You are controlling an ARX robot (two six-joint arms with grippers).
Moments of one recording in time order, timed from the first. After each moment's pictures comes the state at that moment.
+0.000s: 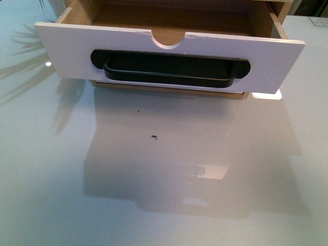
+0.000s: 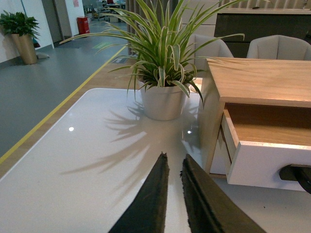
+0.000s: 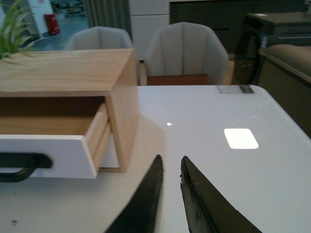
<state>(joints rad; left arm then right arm) 0.00 0.44 0.08 0.35 0.00 0.01 0.01 0.23 0.09 0.14 0.01 0.01</state>
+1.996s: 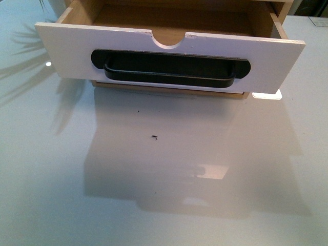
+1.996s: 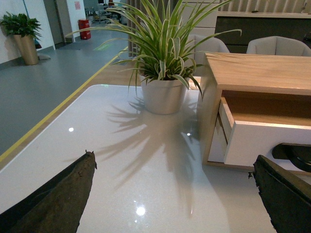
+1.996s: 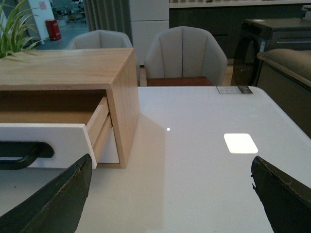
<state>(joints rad) 0.00 0.01 0.01 0.00 0.00 0.00 0.00 0.00 0.03 0.00 0.00 0.00</state>
